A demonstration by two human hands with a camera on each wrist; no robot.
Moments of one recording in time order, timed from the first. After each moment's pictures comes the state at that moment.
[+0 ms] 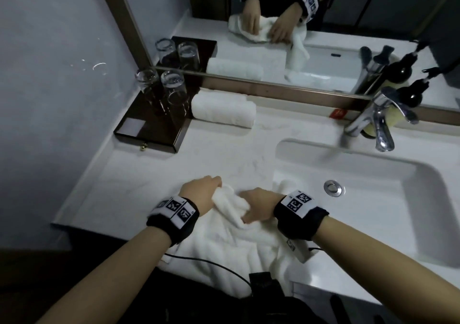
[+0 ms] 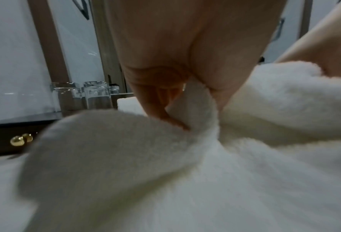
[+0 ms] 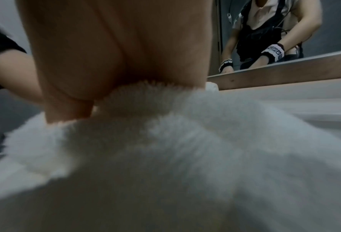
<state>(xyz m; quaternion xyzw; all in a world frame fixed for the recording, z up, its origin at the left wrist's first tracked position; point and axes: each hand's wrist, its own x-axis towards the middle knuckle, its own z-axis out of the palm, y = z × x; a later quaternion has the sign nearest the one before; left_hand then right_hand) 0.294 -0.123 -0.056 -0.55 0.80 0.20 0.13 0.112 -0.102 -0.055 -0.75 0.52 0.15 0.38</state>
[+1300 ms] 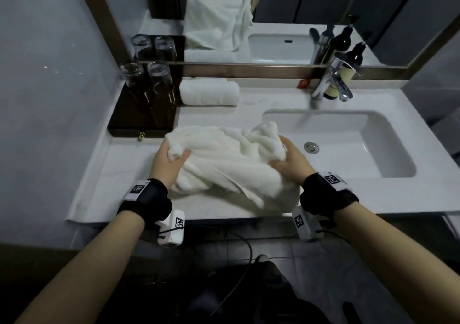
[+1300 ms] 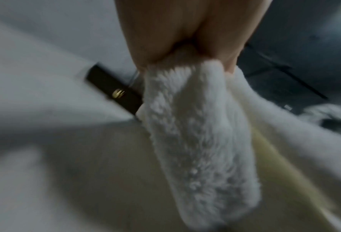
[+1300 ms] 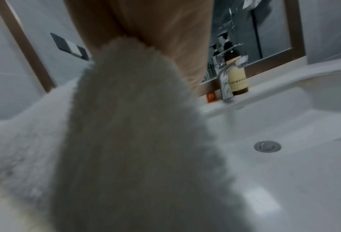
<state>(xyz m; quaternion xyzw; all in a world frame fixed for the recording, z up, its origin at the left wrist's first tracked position) 0.398 -0.098 -0.037 -0.55 0.57 0.49 -0.37 0.109 -0.011 -0.028 -0.48 0.76 -0.28 0.33</state>
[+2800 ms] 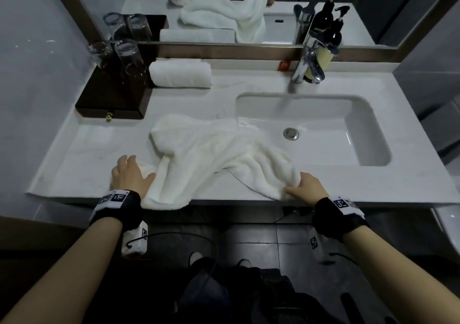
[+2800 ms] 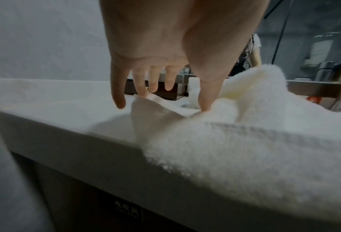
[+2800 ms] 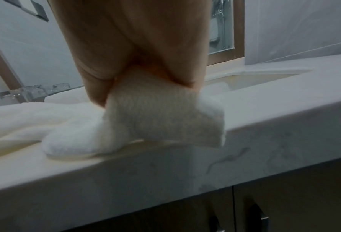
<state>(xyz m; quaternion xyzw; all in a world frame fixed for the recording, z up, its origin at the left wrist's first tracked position) 0.377 -0.031 -0.085 -0.75 0.63 0.18 -0.04 -0.018 0.100 -0.092 -0.47 0.81 -0.11 0.32</state>
